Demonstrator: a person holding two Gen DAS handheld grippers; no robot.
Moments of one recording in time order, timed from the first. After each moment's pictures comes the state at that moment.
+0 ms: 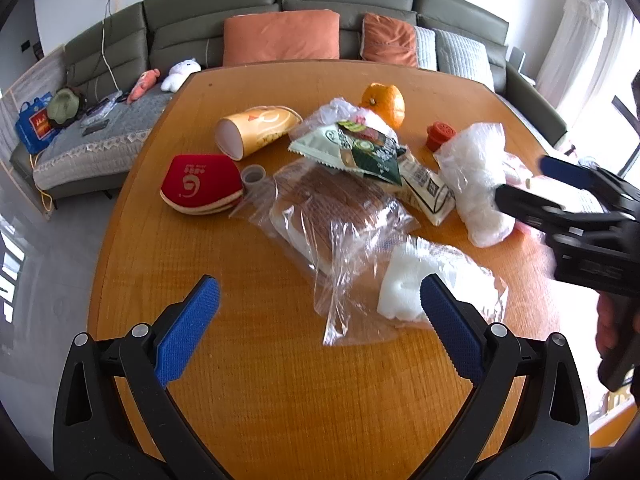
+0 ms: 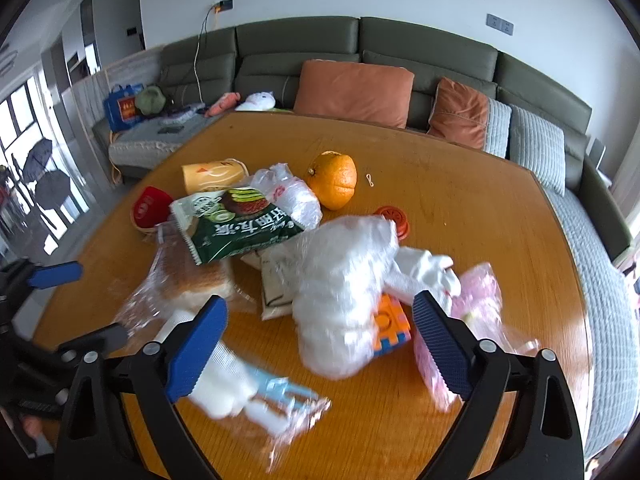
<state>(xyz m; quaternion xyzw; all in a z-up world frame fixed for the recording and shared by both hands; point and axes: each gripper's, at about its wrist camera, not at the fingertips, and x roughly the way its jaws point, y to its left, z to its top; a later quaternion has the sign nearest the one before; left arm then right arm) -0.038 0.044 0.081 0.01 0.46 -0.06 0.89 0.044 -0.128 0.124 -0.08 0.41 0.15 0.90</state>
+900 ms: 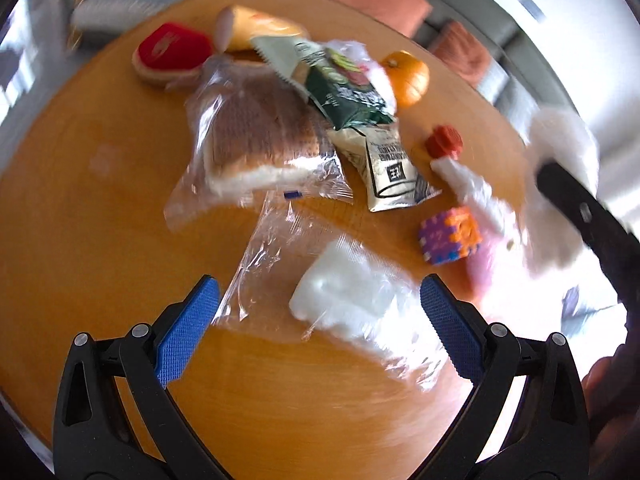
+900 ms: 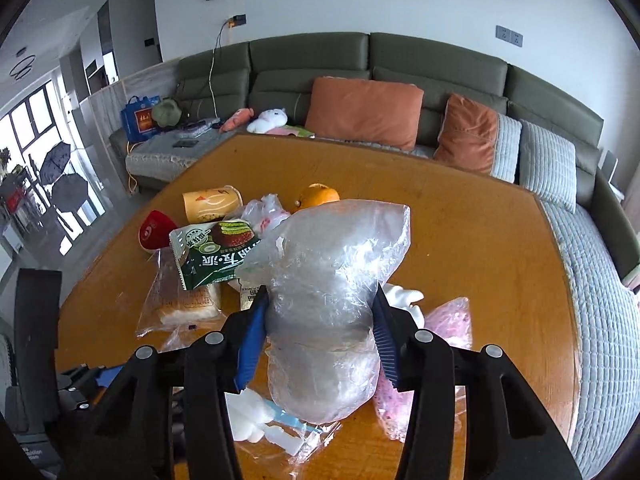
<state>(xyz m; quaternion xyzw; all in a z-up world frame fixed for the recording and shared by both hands) -0.029 -0.016 0.043 -0.25 0.52 0.05 0.82 0.050 -0.179 0.156 -0.06 0.38 0.19 0.90</state>
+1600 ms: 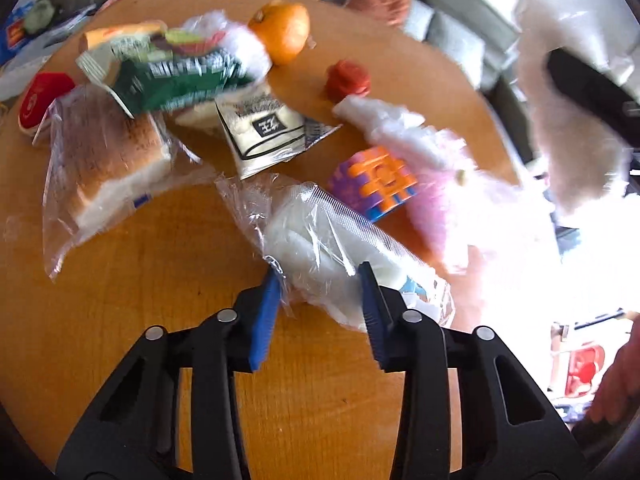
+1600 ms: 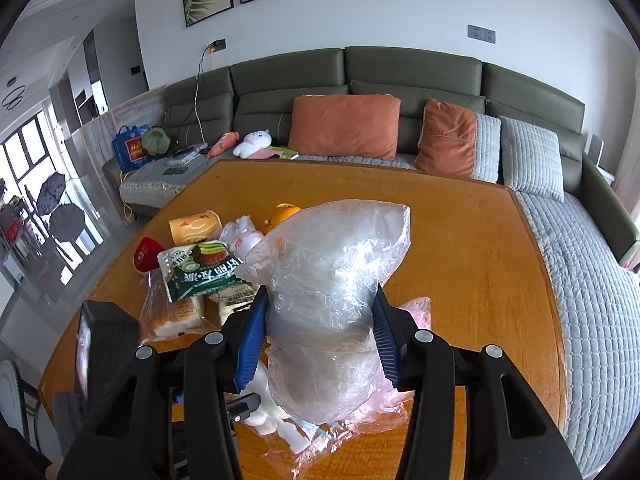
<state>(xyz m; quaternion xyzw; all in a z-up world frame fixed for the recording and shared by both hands) -0.010 -0.077 0.040 -0.14 0.52 -0.11 0.83 0.048 -0.223 0.171 -0.02 0.36 0.18 0.92</state>
